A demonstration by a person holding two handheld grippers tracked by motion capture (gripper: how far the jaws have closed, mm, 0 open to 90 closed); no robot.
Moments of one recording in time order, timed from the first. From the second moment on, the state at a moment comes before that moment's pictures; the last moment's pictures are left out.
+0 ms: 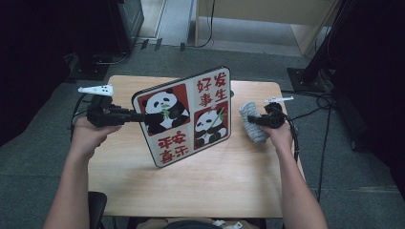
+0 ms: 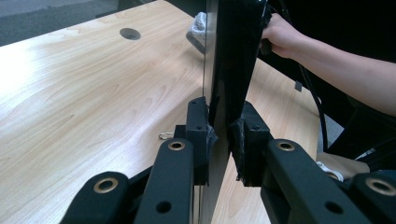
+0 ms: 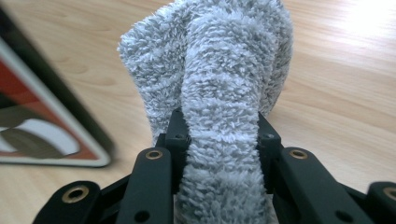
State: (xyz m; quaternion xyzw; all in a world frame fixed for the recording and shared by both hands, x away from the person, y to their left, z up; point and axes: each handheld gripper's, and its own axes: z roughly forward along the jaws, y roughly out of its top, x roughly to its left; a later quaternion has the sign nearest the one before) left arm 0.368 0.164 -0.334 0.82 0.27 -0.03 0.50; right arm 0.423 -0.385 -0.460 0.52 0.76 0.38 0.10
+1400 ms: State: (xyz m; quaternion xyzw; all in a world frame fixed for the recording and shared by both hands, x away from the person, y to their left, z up) left arm 0.370 0.165 -0.337 0.81 0.29 -0.03 0.50; right arm 0.420 -0.393 -0.463 0.56 0.75 0.34 0.12
